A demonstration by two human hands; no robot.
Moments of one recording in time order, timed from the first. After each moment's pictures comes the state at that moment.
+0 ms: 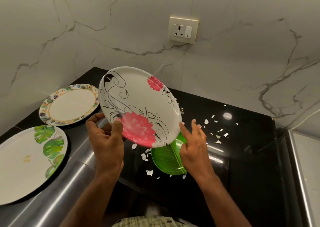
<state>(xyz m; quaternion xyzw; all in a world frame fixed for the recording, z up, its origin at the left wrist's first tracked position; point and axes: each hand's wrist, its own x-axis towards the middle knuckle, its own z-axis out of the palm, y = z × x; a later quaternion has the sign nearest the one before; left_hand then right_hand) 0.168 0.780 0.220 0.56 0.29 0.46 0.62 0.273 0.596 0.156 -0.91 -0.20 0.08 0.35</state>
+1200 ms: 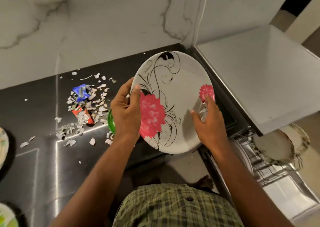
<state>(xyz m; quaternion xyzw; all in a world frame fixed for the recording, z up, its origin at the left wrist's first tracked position) 0.199 0.694 0.199 0.68 0.03 0.04 0.73 0.135 0.481 0.136 -0.87 0.20 -0.10 0.45</state>
